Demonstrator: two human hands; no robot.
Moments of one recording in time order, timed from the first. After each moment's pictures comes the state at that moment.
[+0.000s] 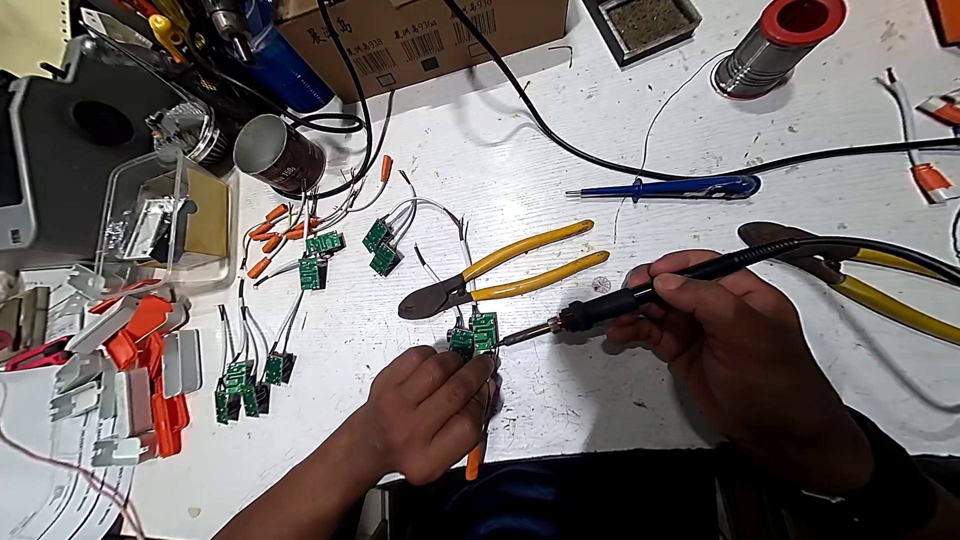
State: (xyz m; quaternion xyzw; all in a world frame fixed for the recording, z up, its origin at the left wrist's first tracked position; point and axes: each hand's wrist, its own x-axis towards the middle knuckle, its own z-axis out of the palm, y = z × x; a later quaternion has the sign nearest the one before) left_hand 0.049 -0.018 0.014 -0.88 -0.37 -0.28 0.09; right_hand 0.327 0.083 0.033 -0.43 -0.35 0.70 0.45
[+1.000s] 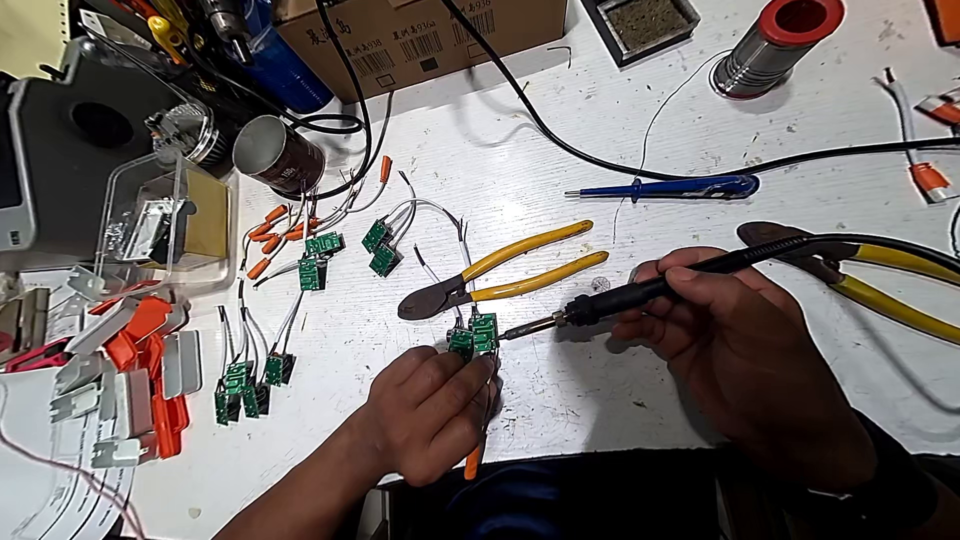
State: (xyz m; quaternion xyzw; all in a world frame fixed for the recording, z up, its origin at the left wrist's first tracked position) left_hand 0.049 -0.018 0.014 -0.88 -0.37 -0.28 0.09; right_hand 0.330 0.083 0.031 -0.42 -0.33 0.71 0.46
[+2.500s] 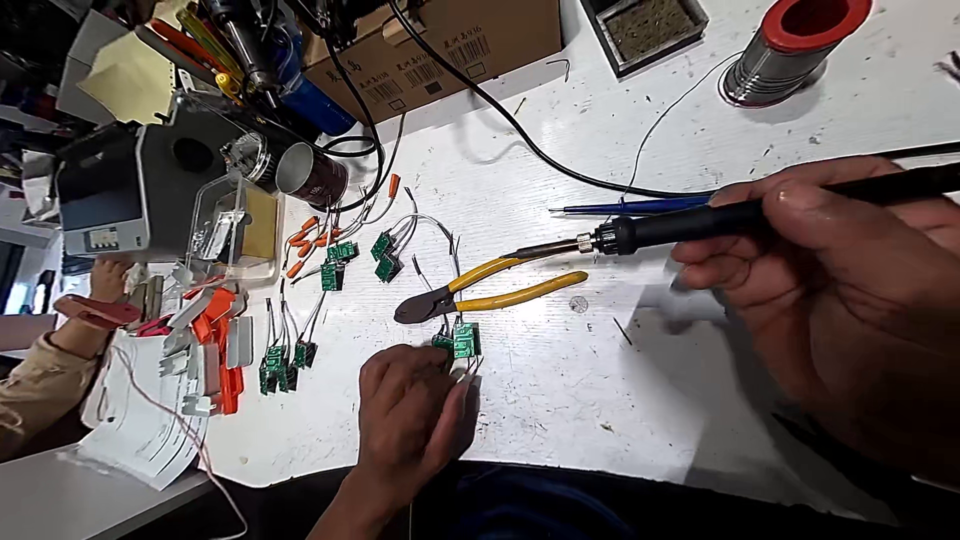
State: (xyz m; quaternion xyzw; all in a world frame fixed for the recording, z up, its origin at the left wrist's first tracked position) left_hand 0.084 -0.048 0.025 -0.72 -0.64 -0.27 0.00; right_hand 0.366 0.147 0.046 -0.32 -0.42 0.66 0.54
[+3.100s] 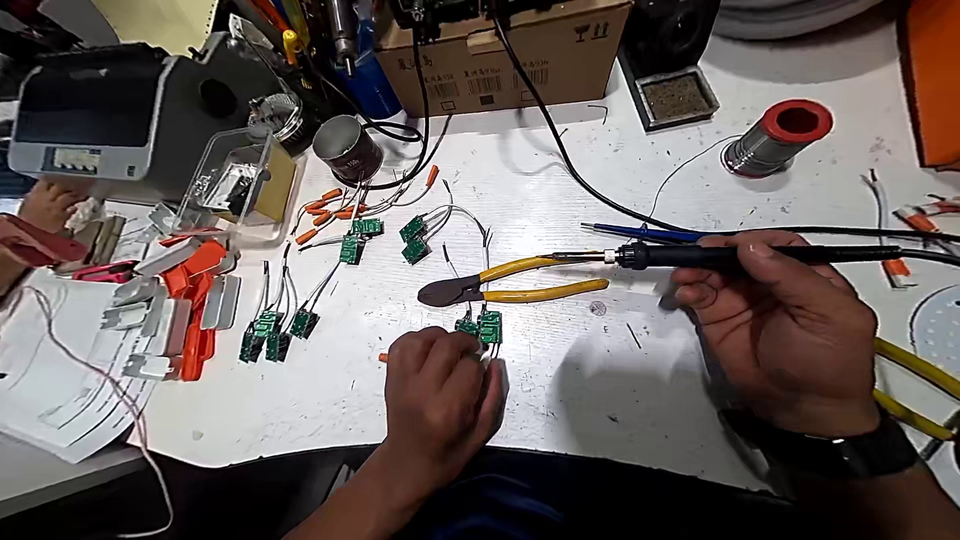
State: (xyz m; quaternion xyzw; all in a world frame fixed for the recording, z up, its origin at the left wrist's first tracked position) left_hand 0.112 -0.036 0.019 -0.68 -0.67 -0.28 0.11; right_hand 0.359 0.142 0.034 -0.31 -0.39 0.68 0.53
